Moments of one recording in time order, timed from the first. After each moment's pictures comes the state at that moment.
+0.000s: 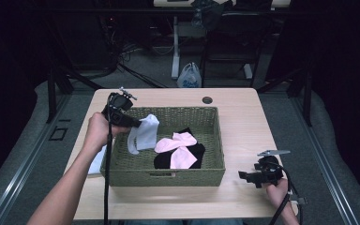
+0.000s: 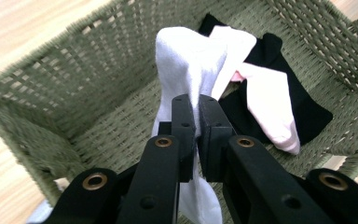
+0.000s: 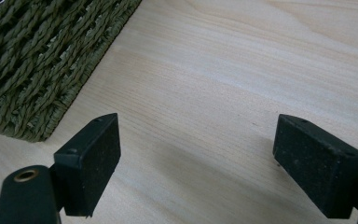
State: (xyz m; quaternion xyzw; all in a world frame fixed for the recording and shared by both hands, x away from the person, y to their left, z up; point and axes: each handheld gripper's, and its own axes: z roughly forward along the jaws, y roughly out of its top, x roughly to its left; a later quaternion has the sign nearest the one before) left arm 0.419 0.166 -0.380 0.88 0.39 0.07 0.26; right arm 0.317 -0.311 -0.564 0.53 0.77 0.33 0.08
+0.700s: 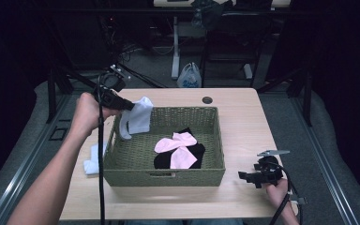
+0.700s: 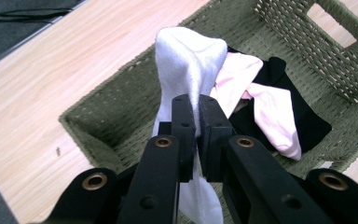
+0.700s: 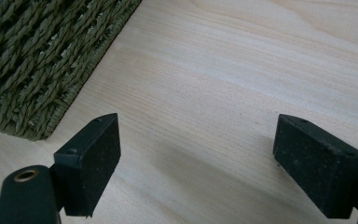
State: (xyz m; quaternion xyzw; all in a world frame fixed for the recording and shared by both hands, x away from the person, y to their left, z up) left arm 0.421 0.175 -0.317 0.88 0.39 0.11 0.26; right arm 0.317 -0.311 -0.564 0.53 0.78 0.33 0.08
